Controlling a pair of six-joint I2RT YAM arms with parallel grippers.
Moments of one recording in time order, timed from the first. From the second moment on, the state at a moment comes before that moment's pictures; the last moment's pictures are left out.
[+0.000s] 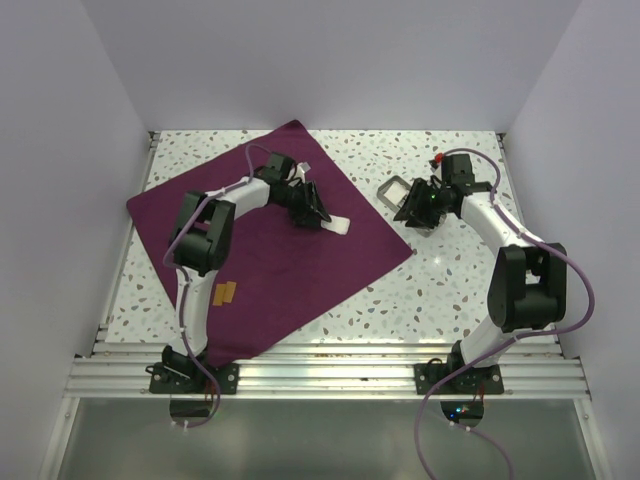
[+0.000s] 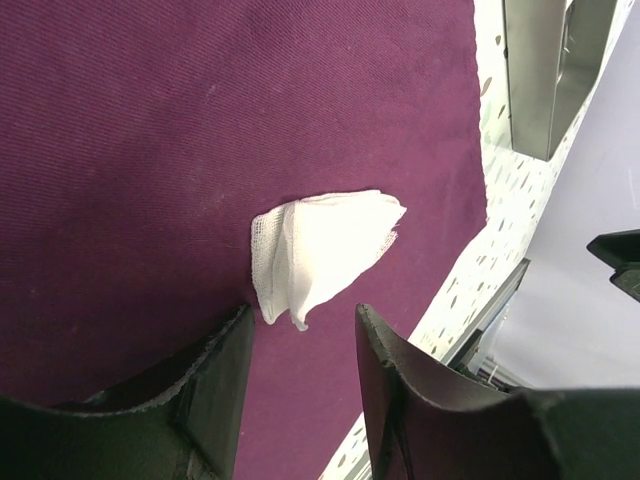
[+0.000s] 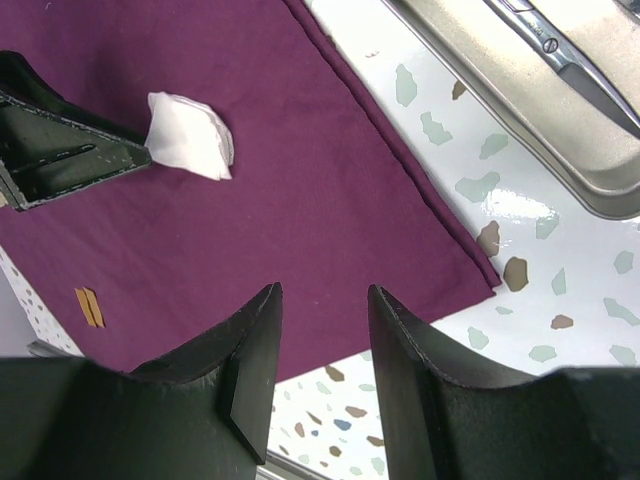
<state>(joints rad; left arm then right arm) -0.37 2.26 1.63 -0.37 0.65 -0.66 0.07 1.65 1.20 -0.55 -0.36 0.46</state>
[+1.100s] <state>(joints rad) -0.38 2.17 1.59 -0.44 0.64 -0.57 0.14 1.71 1.28 -0.58 -0.54 0.37</state>
